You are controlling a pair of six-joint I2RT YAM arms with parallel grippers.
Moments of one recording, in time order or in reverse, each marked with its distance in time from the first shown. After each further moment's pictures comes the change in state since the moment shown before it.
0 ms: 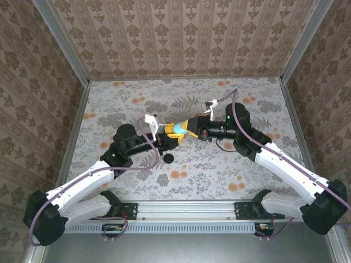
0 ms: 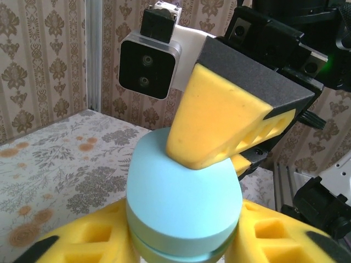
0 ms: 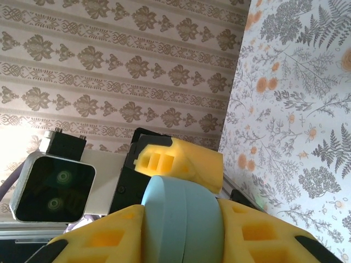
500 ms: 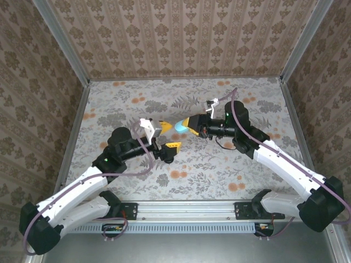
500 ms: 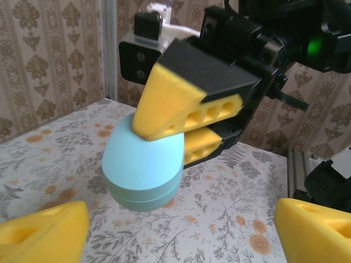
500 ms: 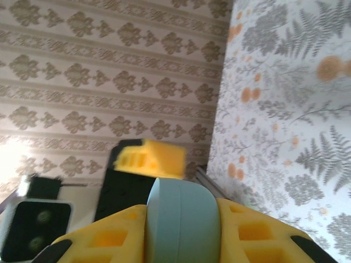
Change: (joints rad) left arm -0.001 -0.135 0.000 -0.198 -0.084 0.071; right arm -0.057 0.044 0.002 -0.026 0.024 -0.022
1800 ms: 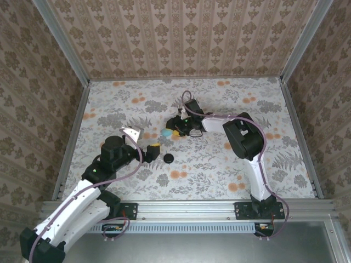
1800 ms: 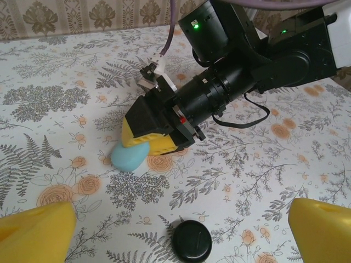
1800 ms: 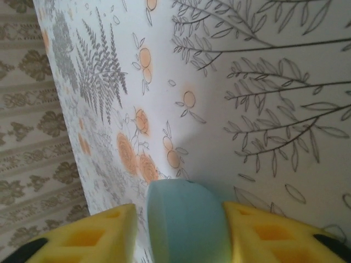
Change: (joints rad) left arm 0.190 -0.198 -0.135 -0.377 -0.281 -0.069; right arm -0.019 1.017 0.465 0.024 0.015 -0.204
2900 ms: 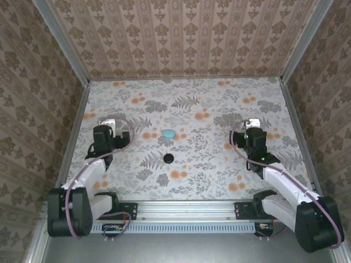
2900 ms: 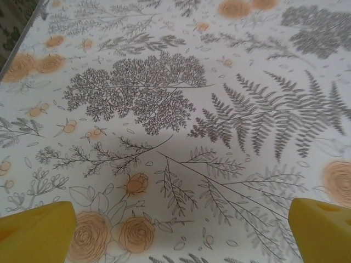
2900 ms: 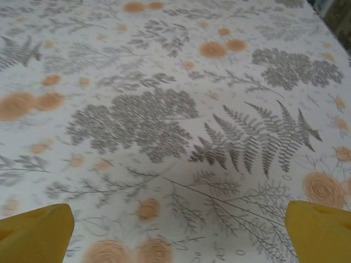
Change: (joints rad) left arm 0.531 0.488 -0.074 0.315 -0.236 0.183; right arm -0.329 -1.213 -1.036 0.108 0.932 -0.801
